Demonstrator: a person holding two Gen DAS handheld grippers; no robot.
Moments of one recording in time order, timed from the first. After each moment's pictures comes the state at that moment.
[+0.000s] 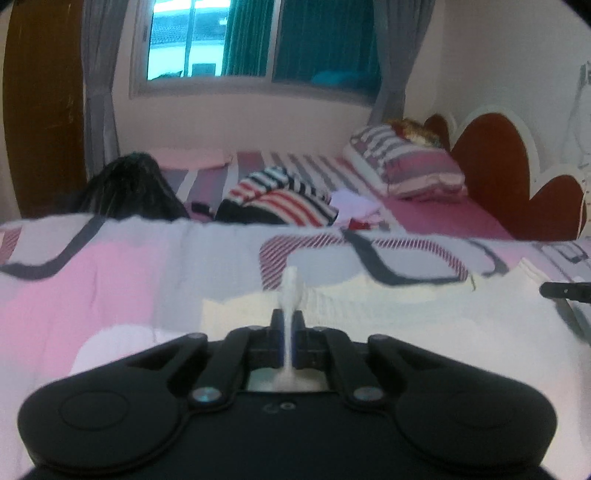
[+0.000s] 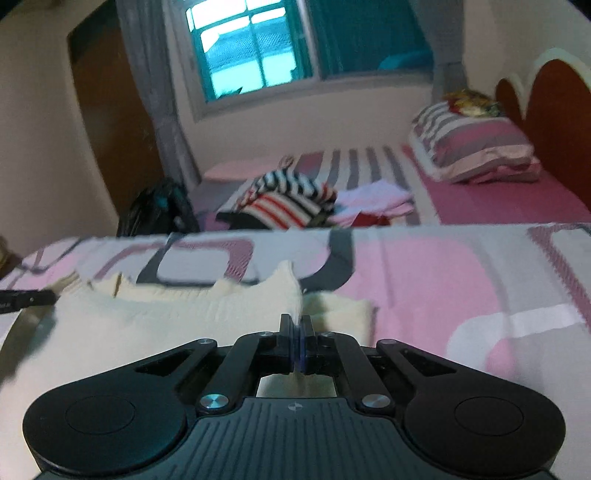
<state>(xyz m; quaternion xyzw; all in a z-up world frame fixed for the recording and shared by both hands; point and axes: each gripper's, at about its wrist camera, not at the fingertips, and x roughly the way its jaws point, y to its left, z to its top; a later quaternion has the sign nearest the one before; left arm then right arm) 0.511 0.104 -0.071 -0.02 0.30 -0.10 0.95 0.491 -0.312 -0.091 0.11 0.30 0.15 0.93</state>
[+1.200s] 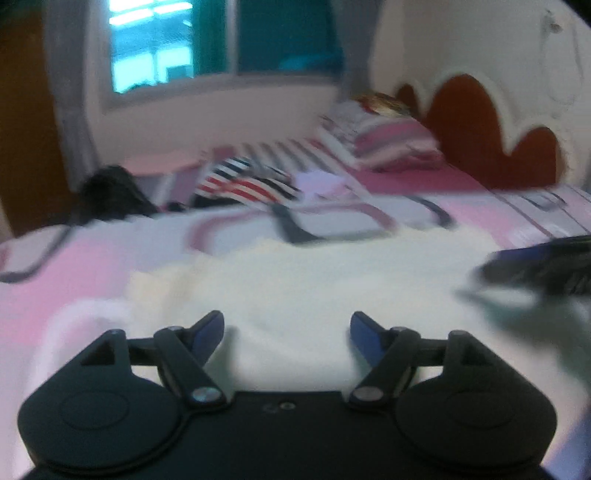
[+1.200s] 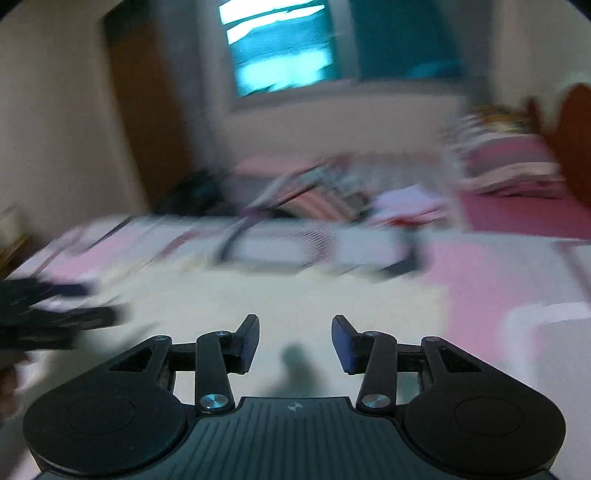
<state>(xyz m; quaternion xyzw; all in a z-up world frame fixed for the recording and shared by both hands) 0.444 0.021 -0.066 0.06 0.33 -0.12 0.94 0.442 -0.239 -0.062 0.06 0.32 0.23 0.92</state>
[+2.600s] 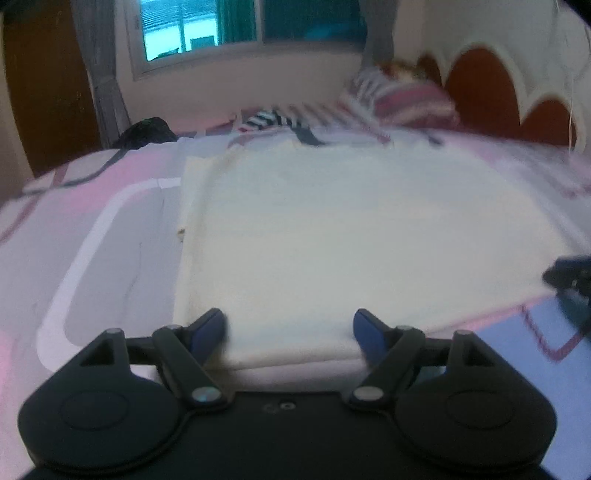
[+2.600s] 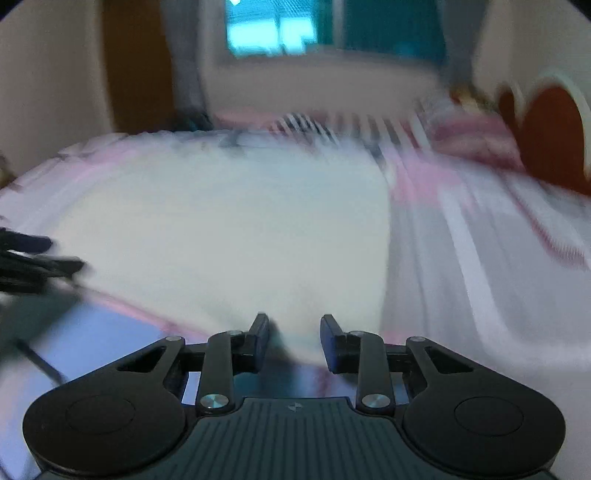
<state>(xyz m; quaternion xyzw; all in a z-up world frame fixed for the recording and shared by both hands) 0.329 0.046 -0.087 0.04 0.36 -0.05 0.93 0.295 -0.264 -0.095 0.02 0.35 0.15 0.92</state>
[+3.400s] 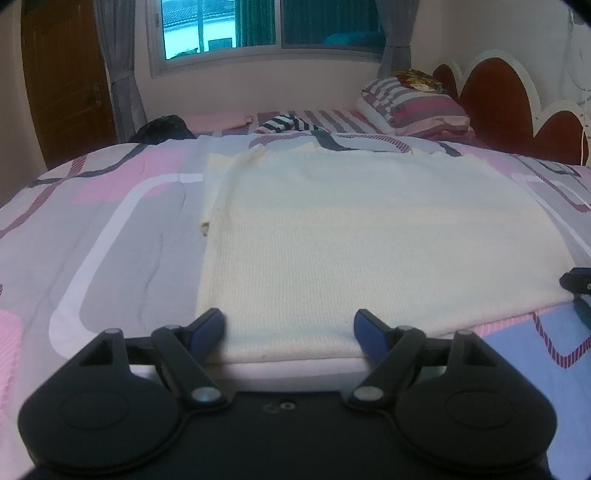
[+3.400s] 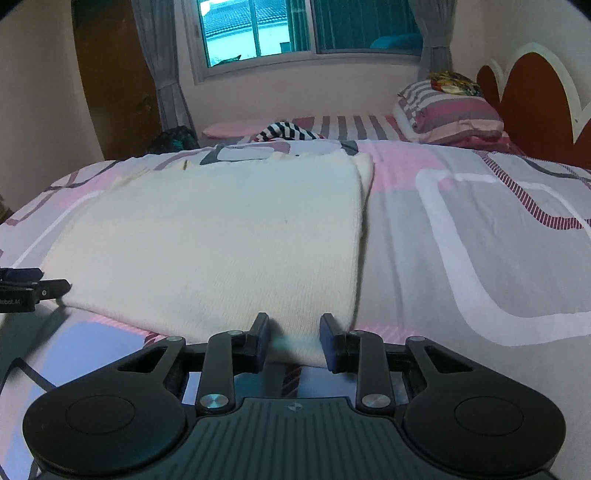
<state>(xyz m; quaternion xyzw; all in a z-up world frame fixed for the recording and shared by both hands) 0.320 0.052 -0.090 0.04 0.36 -0.03 0.93 0.300 -0.280 -0.097 0.06 0.35 0.13 0.92</state>
